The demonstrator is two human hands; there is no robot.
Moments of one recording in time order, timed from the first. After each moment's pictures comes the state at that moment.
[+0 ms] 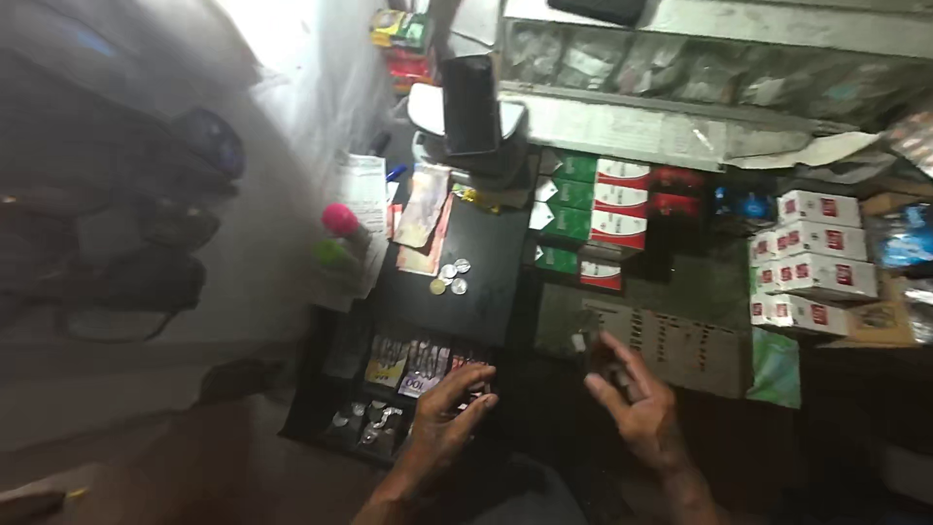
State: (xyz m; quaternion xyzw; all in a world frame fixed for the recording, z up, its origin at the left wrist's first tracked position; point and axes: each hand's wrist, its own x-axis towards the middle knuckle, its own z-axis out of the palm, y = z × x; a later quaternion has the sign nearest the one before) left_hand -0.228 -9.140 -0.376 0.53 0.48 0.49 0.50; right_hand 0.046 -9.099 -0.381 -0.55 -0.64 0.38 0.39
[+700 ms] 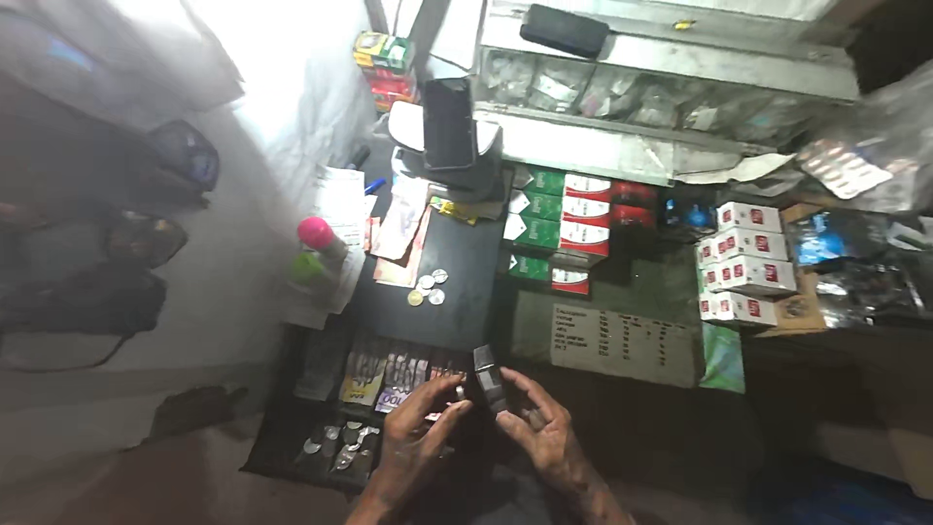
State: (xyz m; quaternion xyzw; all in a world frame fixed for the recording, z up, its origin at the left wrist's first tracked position) left_hand -0.229 -9.142 -0.377 0.58 0.50 0.50 0.40; right_hand -0.027 -9.132 -0.375 -0.43 -0.54 0.56 0.47
